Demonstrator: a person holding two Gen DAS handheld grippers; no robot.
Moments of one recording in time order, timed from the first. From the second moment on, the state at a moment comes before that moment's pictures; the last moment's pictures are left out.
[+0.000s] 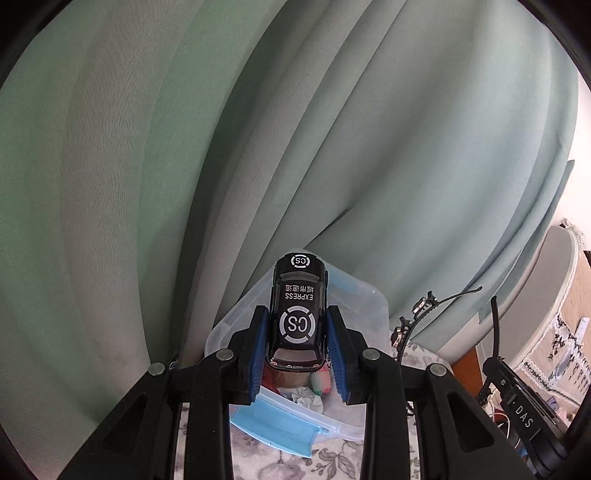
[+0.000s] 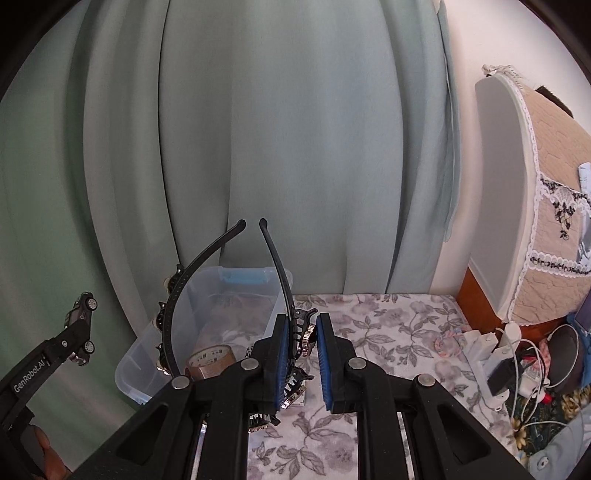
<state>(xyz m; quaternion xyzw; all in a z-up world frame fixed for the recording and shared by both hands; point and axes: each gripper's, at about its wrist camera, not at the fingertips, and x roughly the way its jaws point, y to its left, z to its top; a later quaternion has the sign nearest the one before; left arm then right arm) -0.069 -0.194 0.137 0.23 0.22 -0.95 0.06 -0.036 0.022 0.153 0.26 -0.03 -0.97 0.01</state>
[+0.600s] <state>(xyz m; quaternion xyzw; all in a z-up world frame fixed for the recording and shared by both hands) -0.138 -0.194 0.083 0.28 0.23 -0.93 0.04 -0.098 -0.004 0.096 0.32 -0.01 -0.95 0.04</state>
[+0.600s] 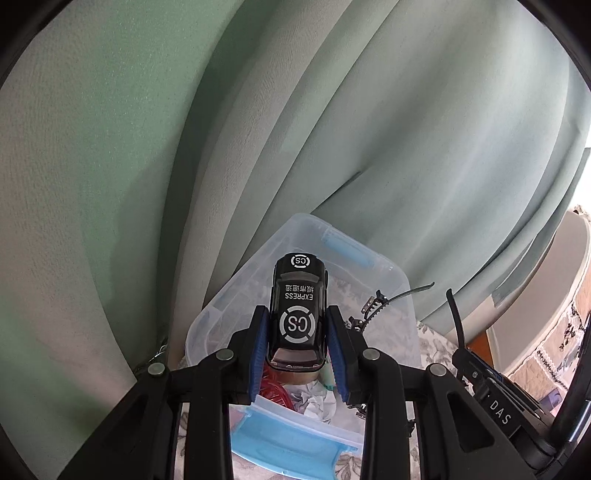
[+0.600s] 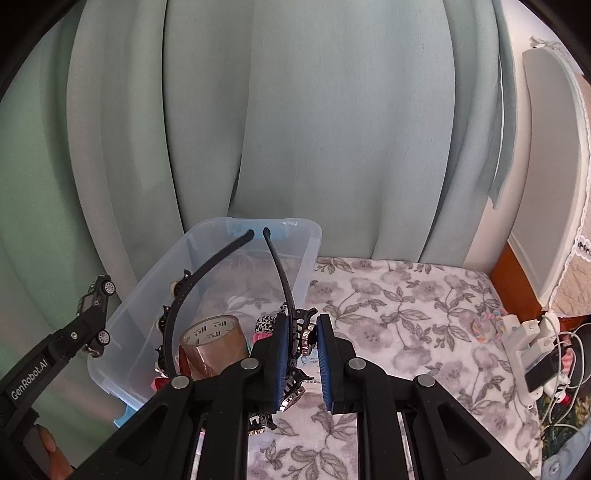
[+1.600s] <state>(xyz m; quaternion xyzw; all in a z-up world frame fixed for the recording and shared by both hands) -0.136 -0.200 0.057 0.33 0.22 -0.92 0.05 -0.120 -0.033 0.068 0.36 0.01 -0.93 0.09</state>
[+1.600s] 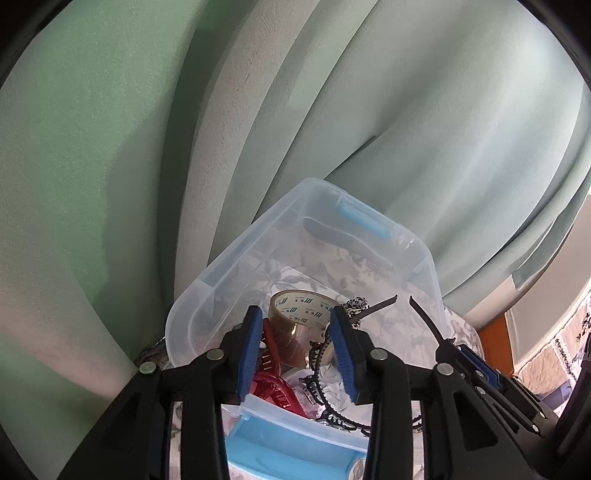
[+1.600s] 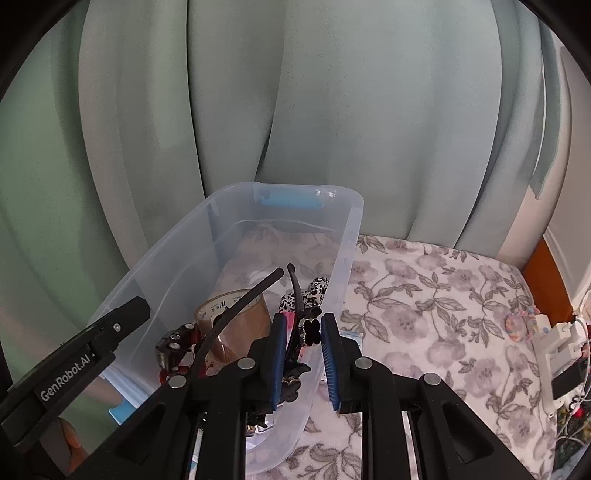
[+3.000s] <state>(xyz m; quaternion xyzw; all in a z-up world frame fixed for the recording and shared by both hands) -0.054 -0.014 0.150 0.32 0.05 -0.95 -0.04 -0.001 0.171 0.138 0.26 -0.16 -0.95 -0.01</state>
